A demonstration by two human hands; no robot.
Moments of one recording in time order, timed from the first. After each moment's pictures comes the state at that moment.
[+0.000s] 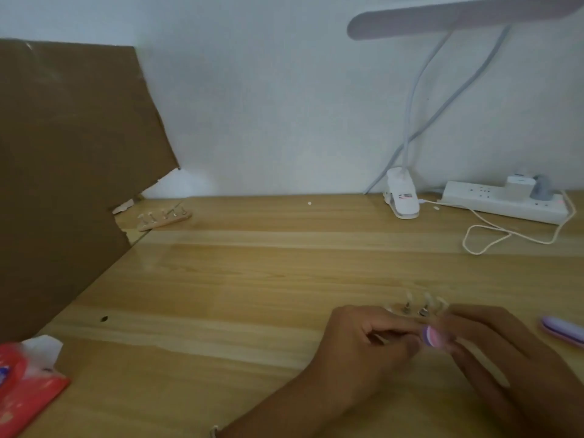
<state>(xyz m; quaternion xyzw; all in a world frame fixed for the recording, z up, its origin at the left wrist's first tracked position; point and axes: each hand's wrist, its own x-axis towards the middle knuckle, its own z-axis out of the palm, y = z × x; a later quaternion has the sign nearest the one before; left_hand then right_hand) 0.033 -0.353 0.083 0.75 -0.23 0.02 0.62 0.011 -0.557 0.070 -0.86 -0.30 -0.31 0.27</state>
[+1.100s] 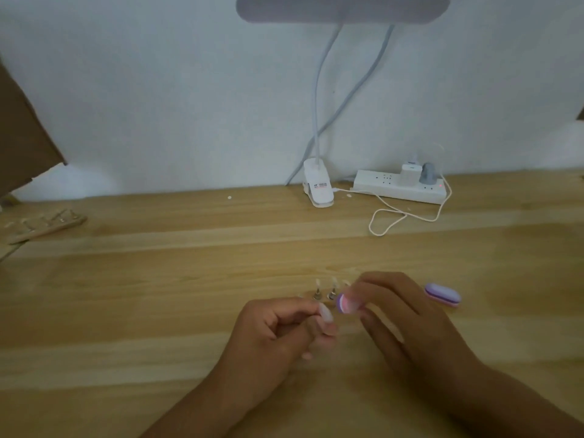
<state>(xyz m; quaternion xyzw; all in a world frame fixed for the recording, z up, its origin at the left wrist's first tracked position) 0.028 -0.357 0.091 0.70 -0.20 -0.09 0.68 0.003 -0.563 0.085 -0.86 -0.28 -0.35 0.25</state>
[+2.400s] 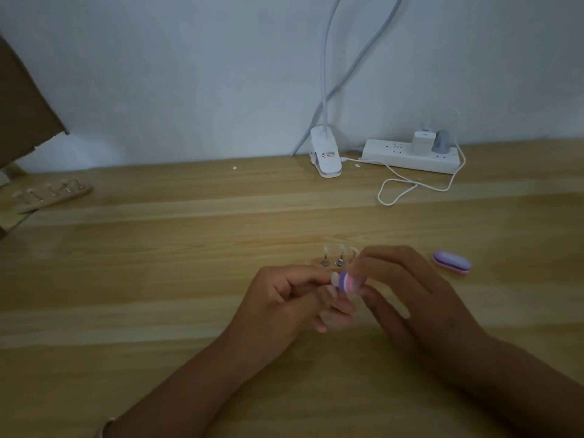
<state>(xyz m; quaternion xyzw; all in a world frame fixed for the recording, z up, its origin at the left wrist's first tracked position) 0.022 -0.357 0.098 0.67 -0.22 -0.15 0.70 -0.002 -0.559 0.081 -0.84 -0.33 -0.33 0.28</state>
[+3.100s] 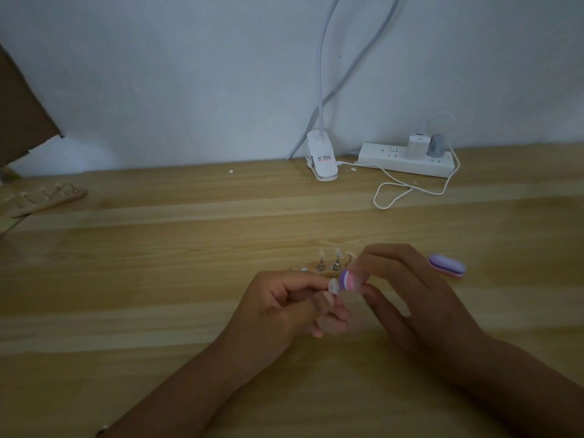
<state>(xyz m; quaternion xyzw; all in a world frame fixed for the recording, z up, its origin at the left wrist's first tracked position) 0.023 -0.357 0.095 0.66 -0.23 -0.15 0.70 -0.001 -0.563 0.085 -0.84 -0.32 -0.34 0.28</state>
